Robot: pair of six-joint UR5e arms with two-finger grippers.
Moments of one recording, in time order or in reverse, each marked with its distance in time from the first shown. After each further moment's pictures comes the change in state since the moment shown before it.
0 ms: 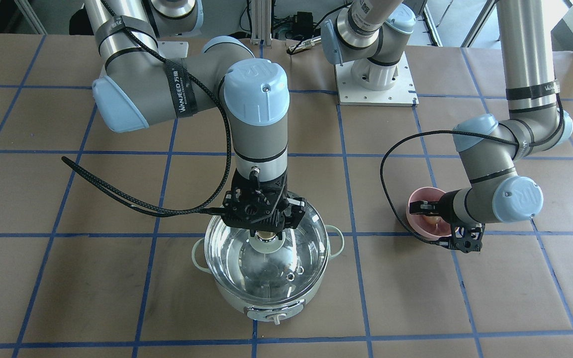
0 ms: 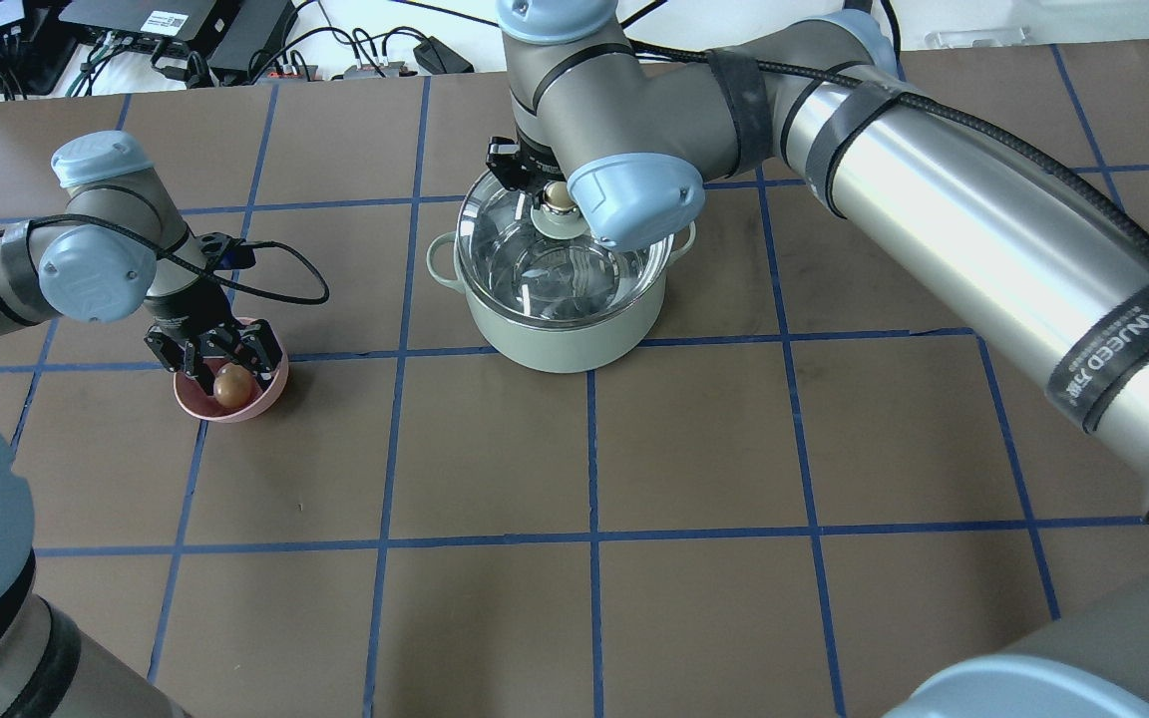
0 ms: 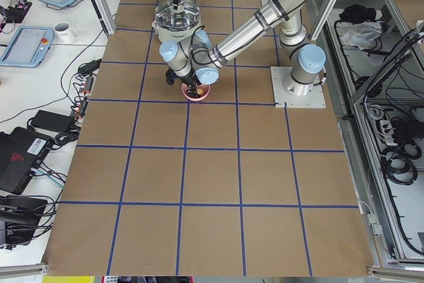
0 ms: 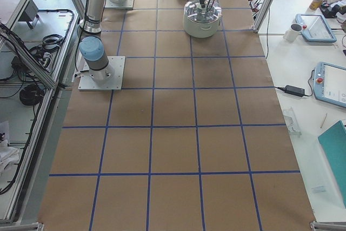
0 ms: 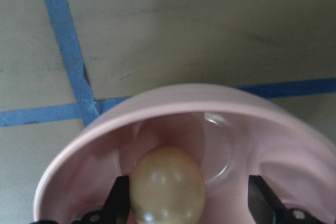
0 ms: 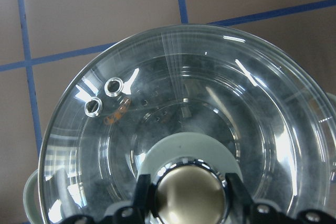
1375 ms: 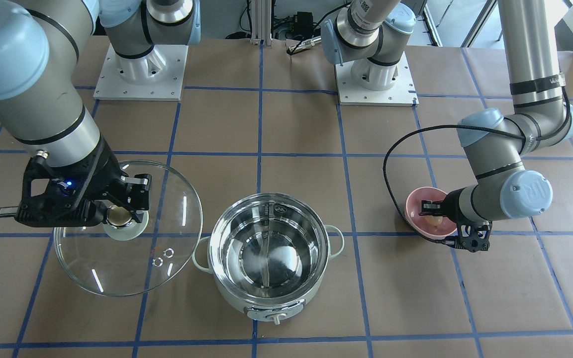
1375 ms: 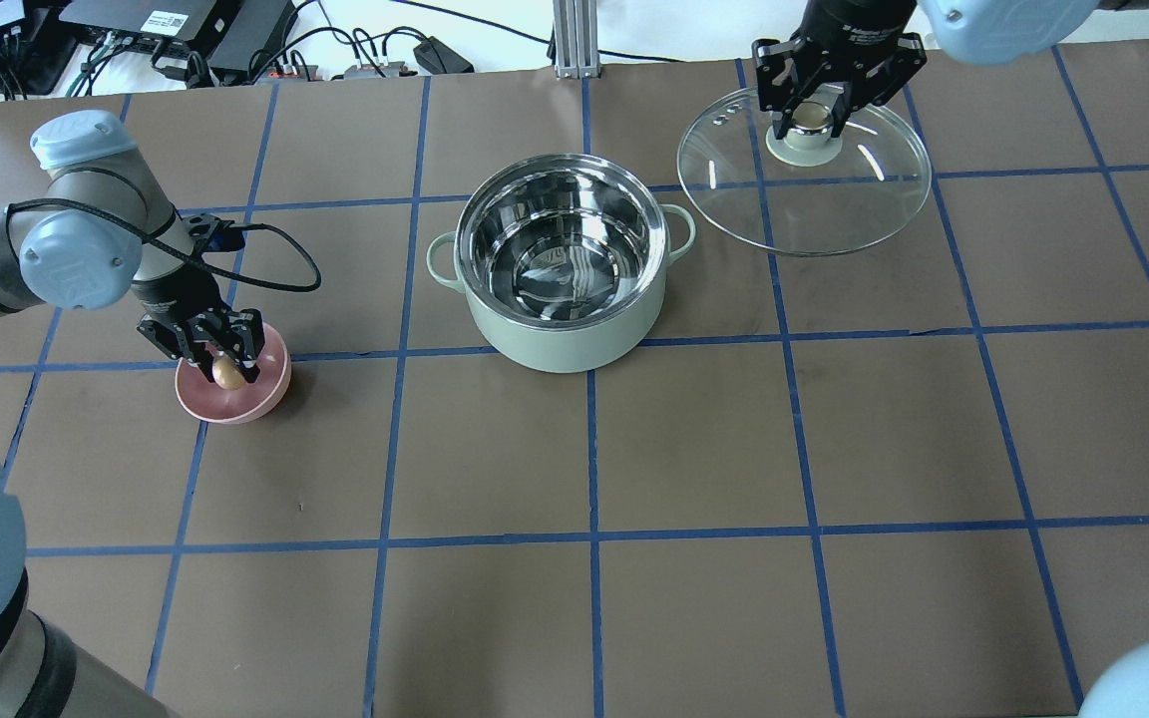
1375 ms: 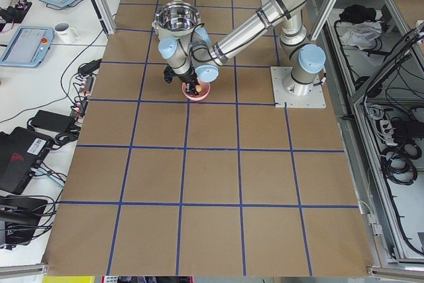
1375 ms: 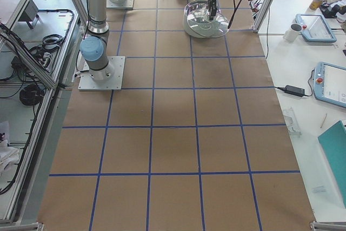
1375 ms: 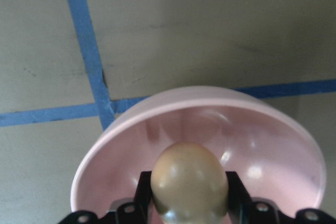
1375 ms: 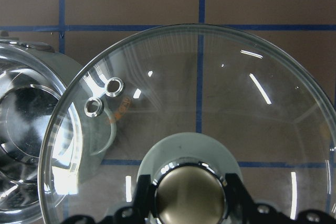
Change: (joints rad) left arm 0.000 0.028 0.020 -0.010 -0.002 0.007; right arm -0.364 -0.174 -0.040 0.360 0.072 -0.542
